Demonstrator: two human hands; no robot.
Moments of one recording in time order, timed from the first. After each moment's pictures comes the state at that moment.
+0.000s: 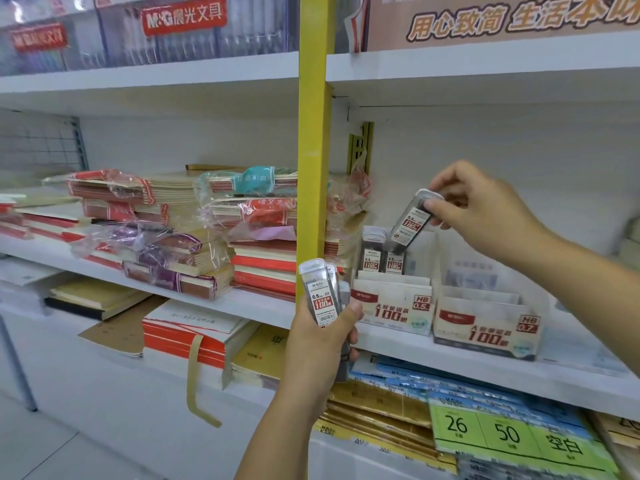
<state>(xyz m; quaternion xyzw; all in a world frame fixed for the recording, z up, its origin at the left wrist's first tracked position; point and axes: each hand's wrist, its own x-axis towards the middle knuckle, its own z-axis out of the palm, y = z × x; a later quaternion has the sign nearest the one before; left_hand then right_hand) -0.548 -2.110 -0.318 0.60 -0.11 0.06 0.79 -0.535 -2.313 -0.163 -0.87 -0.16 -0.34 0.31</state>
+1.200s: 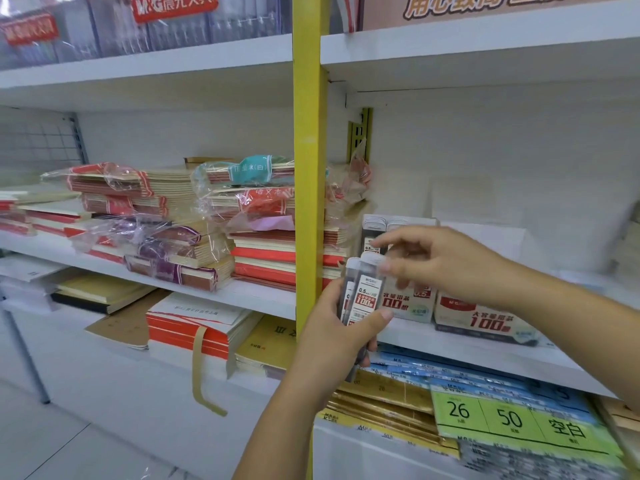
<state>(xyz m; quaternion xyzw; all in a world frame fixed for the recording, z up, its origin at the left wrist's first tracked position) -0.564 -2.110 -0.310 0.66 -0.21 0.01 0.72 -0.558 -2.285 -0.209 -0.90 -0.23 -0.09 0.35</state>
